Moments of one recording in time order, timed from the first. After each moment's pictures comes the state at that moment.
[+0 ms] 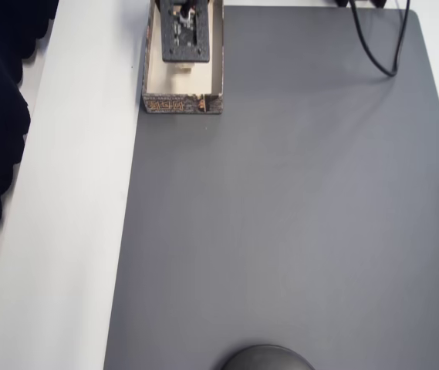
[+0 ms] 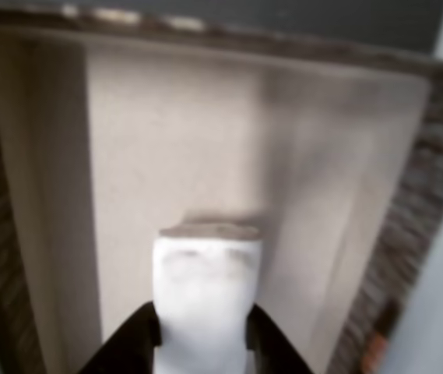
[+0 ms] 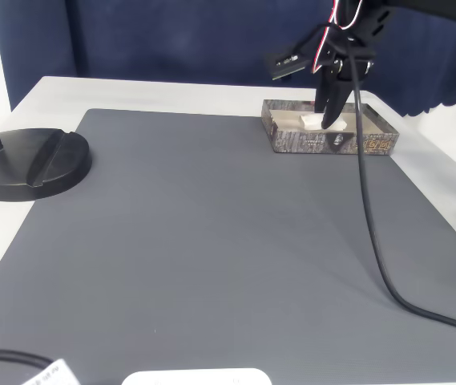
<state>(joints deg) 71.3 45.4 42.3 89.9 75.1</state>
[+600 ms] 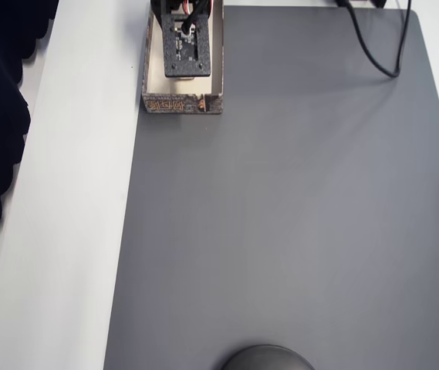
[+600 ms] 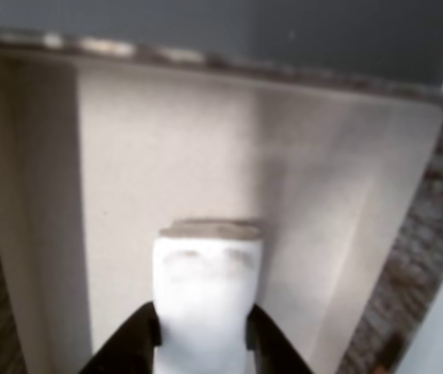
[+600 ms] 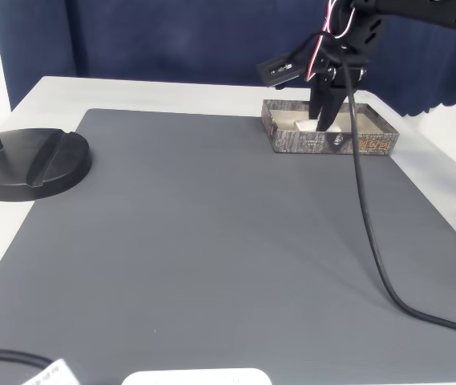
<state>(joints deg) 70.5 43.6 41.1 88.7 75.1</state>
